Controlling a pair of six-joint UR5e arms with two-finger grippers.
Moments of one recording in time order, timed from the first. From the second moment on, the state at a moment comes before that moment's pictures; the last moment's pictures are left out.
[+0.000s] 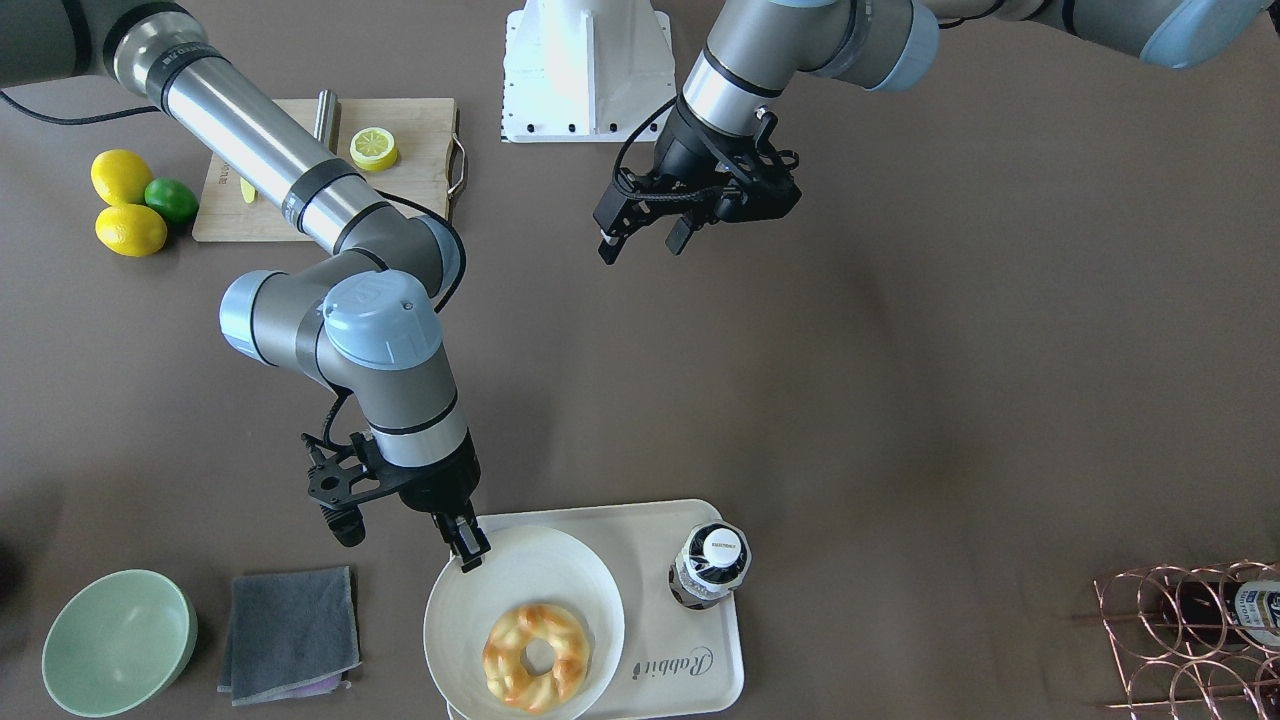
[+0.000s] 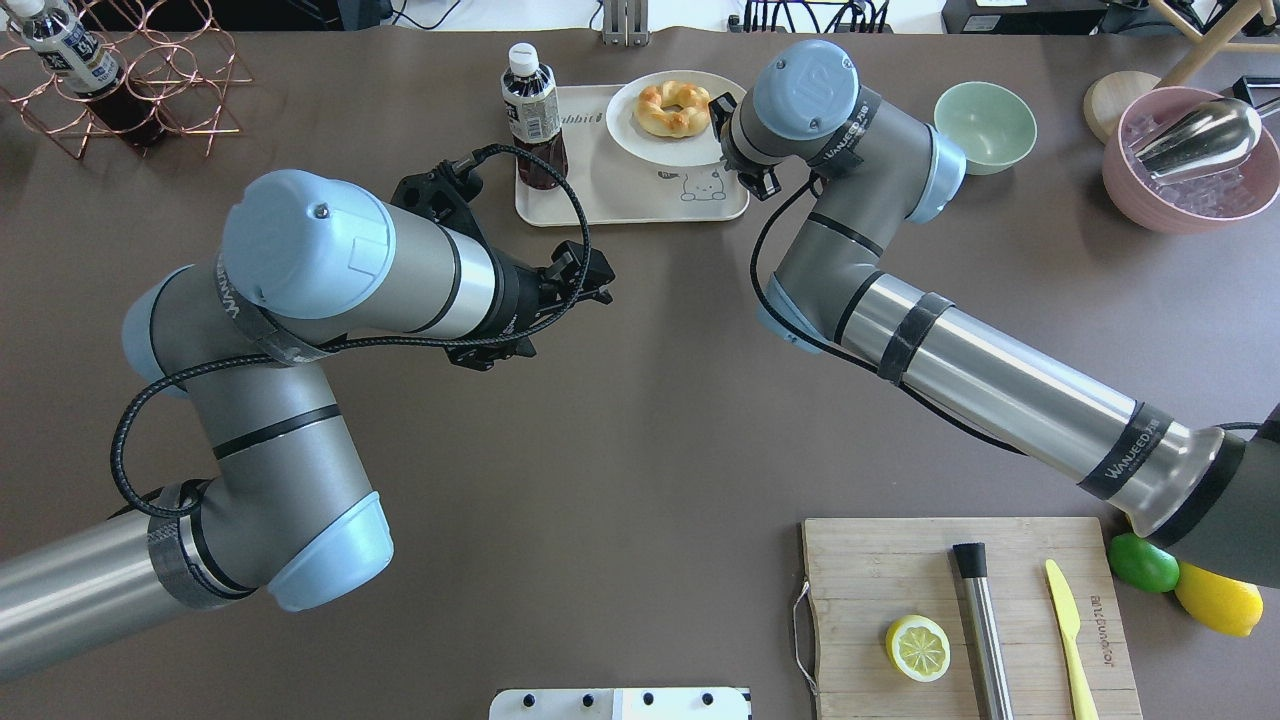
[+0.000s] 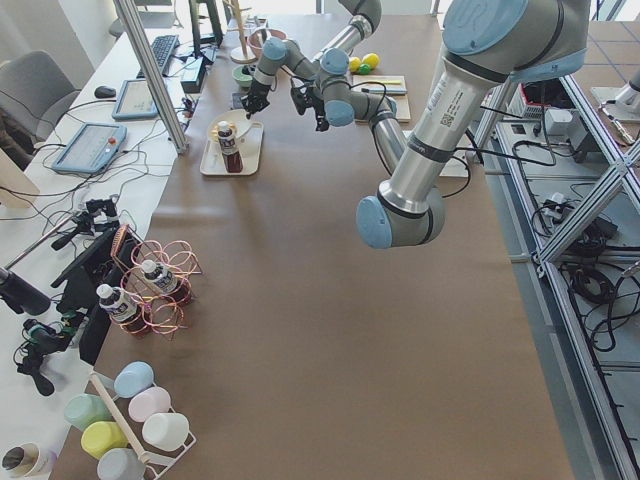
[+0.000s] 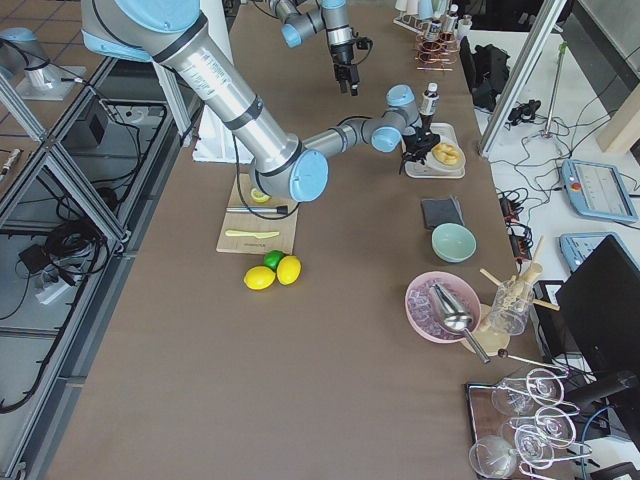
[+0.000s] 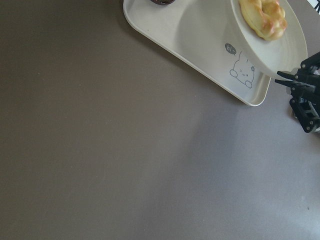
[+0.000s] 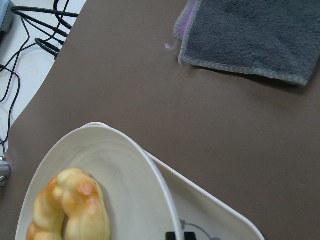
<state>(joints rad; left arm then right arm) -0.56 -2.18 -1.85 -1.89 -1.83 -1.79 0.76 -0.70 1.05 -0.99 1.71 2.11</state>
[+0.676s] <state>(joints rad) -0.59 -2.18 -1.83 -1.88 -1.85 -1.75 0.75 -0.63 0.99 -0.99 1.66 2.03</state>
